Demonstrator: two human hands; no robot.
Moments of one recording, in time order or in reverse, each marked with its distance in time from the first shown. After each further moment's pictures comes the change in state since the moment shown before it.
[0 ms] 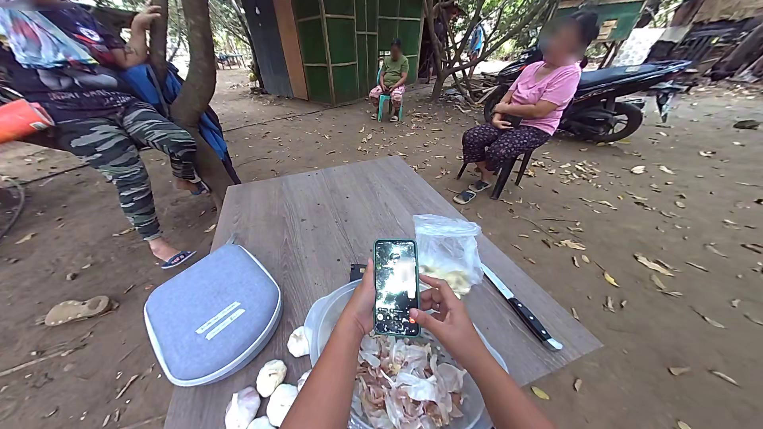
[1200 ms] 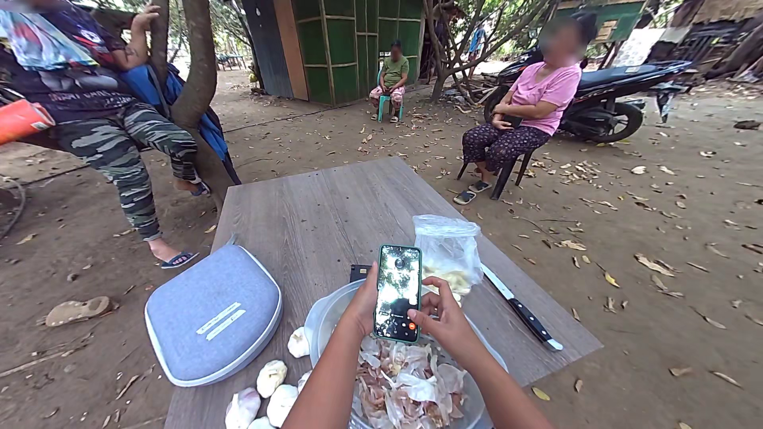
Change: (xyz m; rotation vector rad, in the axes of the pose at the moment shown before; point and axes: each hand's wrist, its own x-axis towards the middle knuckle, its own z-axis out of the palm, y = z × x) left_hand 0.001 -0.001 0.000 0.081 0.011 -0.056; right_hand 0.002 -0.002 -0.001 -0.030 -0.048 0.132
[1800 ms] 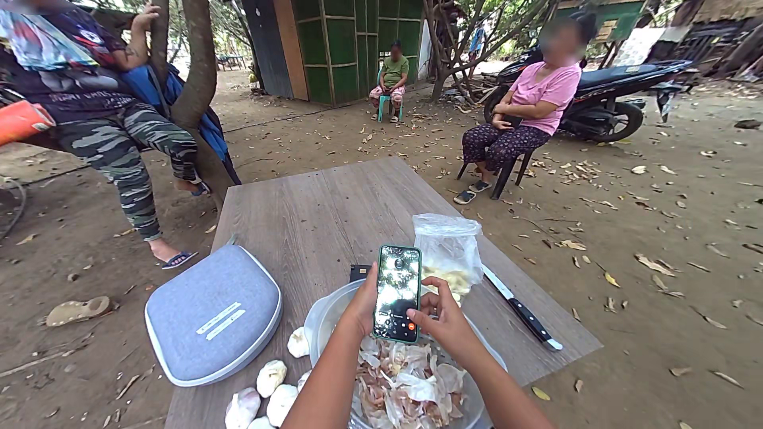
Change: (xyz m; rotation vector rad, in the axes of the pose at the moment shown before) left_hand 0.000 0.000 0.001 0.017 0.032 -0.016; right_hand 0.000 -0.001 0.000 -0.006 0.000 0.010
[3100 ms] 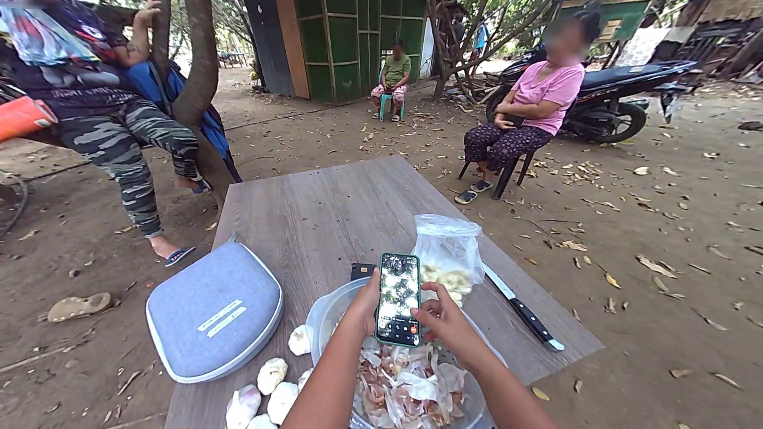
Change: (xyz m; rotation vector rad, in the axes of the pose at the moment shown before) left_hand 0.006 -0.003 0.001 0.043 0.166 -0.102; right_hand 0.001 -0.005 -0.003 -0.016 -0.044 0.257
